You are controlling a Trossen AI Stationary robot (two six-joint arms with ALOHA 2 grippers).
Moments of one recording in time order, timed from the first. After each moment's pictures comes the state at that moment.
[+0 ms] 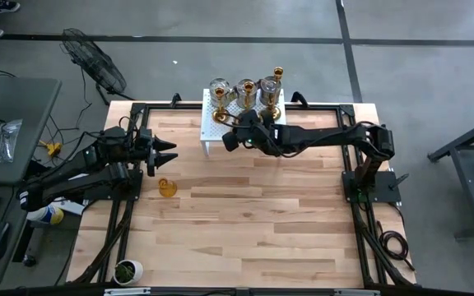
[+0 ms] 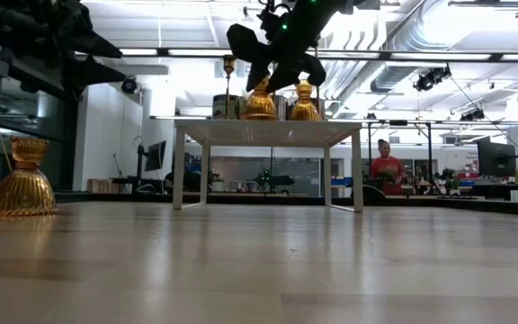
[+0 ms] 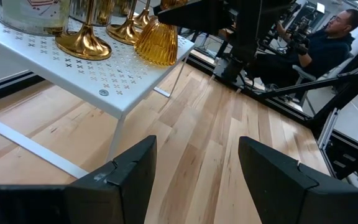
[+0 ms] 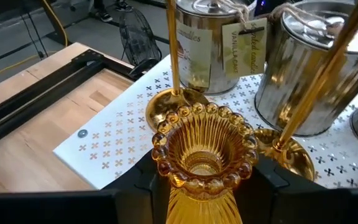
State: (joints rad) left arm 0.43 0.25 0.40 -0.35 0.22 -0.35; right arm -0.12 1.79 1.45 -0.27 0.68 0.55
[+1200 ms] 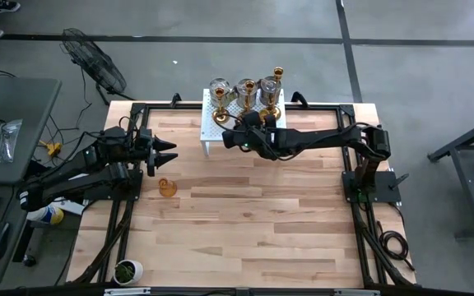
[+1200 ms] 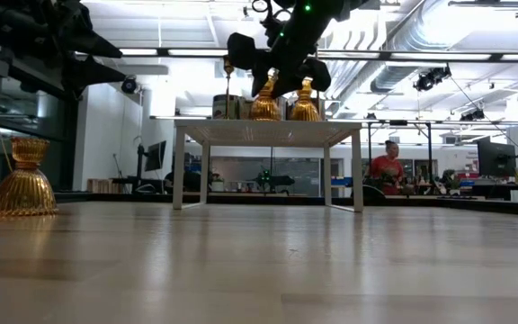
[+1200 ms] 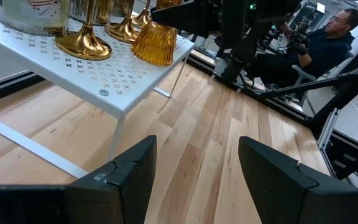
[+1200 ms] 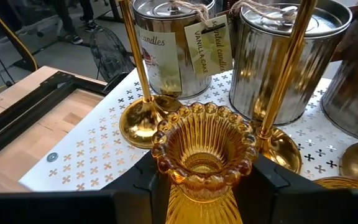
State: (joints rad) left arm 0.43 0.25 0.40 -0.35 0.22 -0.35; right arm -0.11 1.83 1.45 -0.28 0.83 0.68
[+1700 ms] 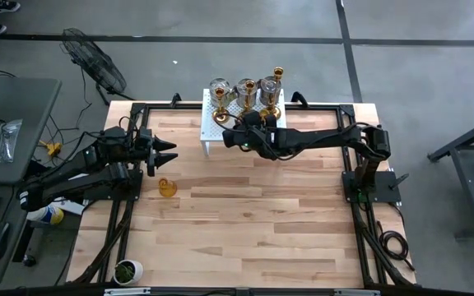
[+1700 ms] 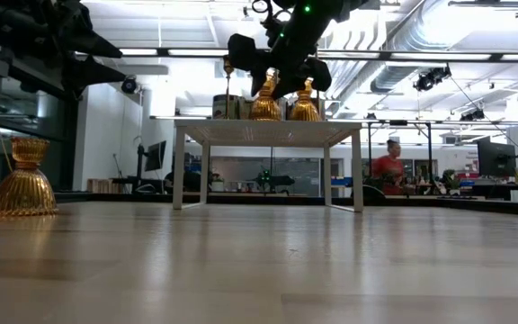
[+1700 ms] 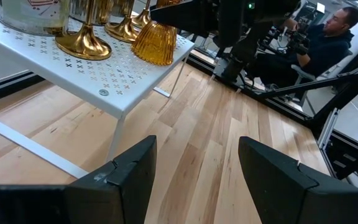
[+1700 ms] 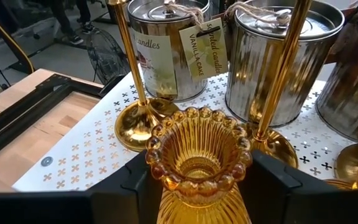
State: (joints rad) left arm 0.43 0.25 0.40 -0.35 0.22 -0.35; right arm -0.11 1.83 1.45 -0.28 0.84 0.69
